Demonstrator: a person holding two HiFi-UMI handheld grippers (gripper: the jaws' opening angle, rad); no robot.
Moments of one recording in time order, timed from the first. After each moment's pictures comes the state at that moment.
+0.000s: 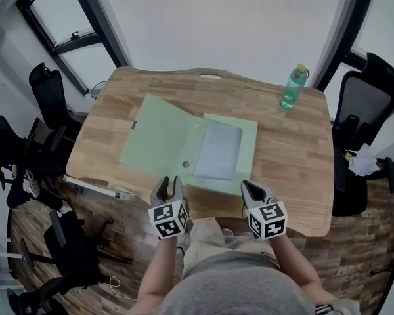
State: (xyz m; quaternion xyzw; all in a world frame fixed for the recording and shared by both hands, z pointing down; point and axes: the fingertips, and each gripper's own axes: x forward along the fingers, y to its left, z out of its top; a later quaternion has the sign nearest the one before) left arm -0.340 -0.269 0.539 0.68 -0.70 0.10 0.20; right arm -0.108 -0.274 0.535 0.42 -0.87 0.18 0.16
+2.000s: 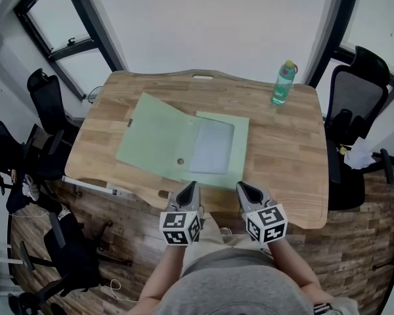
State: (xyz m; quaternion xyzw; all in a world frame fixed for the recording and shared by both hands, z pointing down) left arm -0.232 -0.235 0.513 0.79 -0.58 0.08 0.20; right arm -0.101 -0.236 0.500 0.42 -0.88 0.16 0.12
